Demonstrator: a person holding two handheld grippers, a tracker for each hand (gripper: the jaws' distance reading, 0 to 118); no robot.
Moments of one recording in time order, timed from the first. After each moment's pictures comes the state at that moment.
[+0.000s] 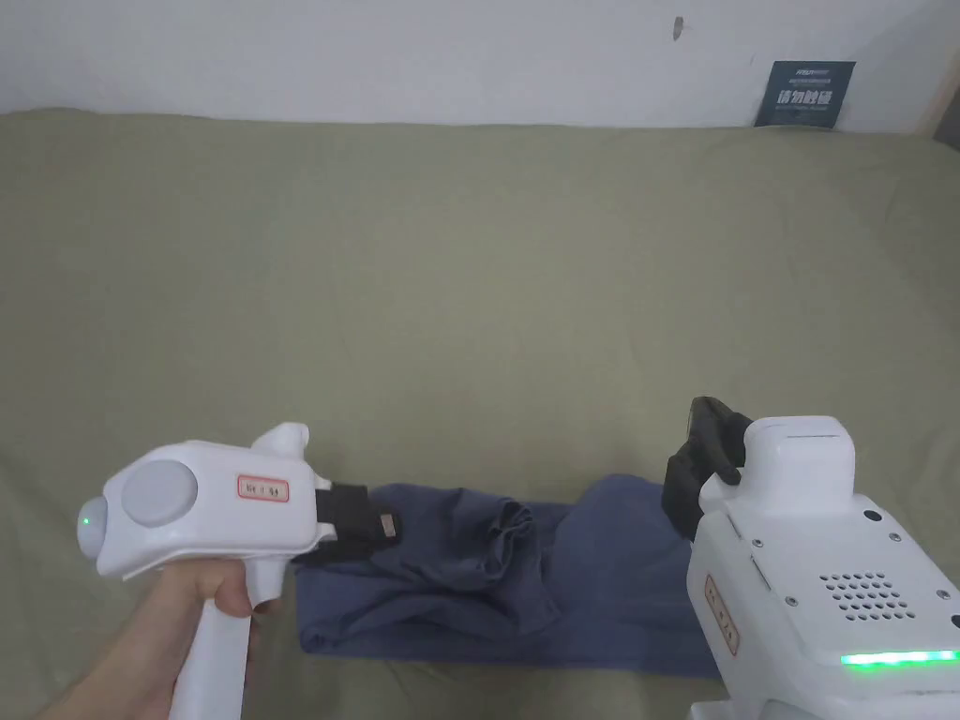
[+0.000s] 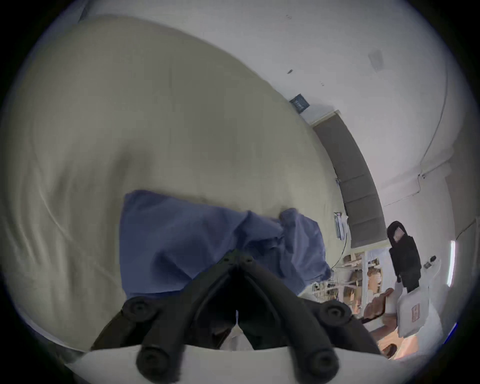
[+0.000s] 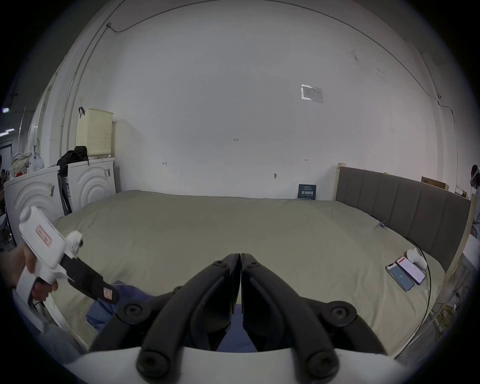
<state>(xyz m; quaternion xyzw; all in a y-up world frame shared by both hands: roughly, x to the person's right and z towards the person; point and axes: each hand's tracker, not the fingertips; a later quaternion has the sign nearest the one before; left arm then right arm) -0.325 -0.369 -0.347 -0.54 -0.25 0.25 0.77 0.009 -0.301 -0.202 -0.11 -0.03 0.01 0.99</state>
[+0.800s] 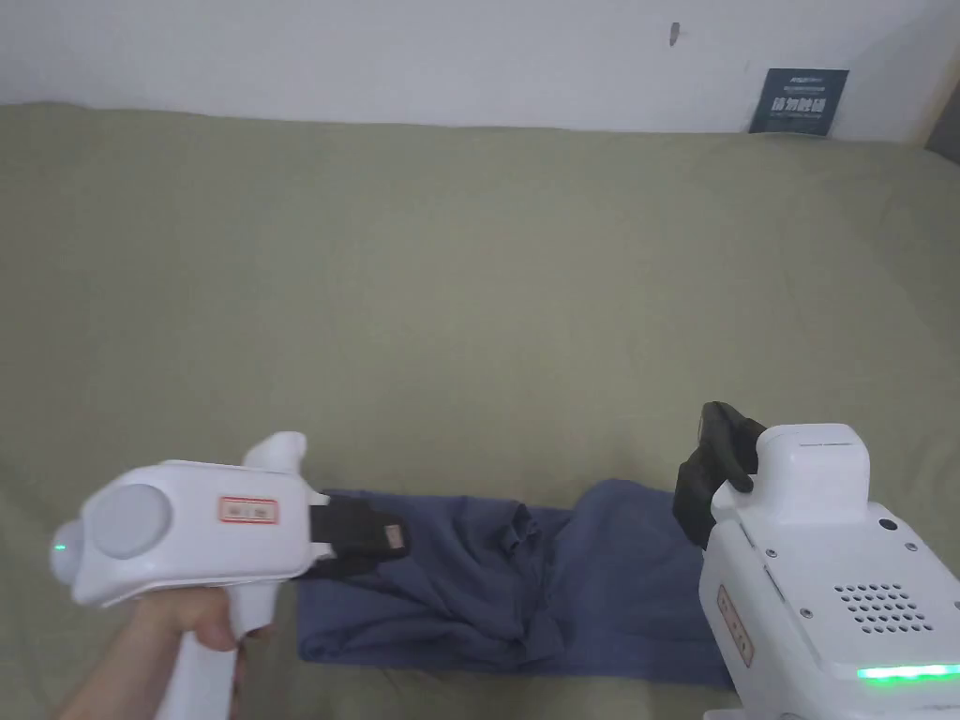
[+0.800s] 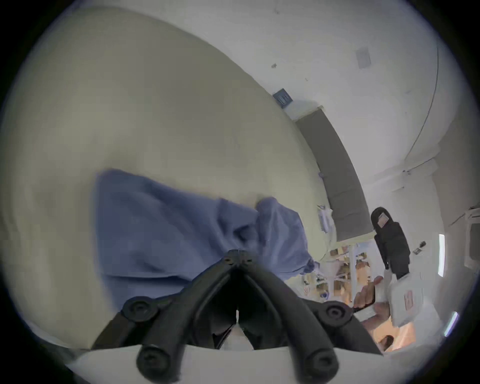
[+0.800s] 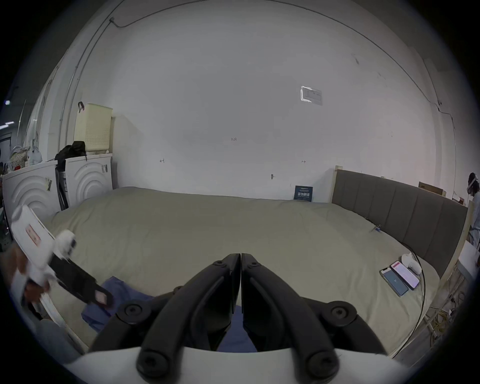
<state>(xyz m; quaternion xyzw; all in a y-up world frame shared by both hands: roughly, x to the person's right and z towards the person) -0.350 -0.347 -0.328 -0.51 -0.27 0.26 0.78 0.009 -0.298 -0.202 -0.11 -0.04 0.03 0.99</state>
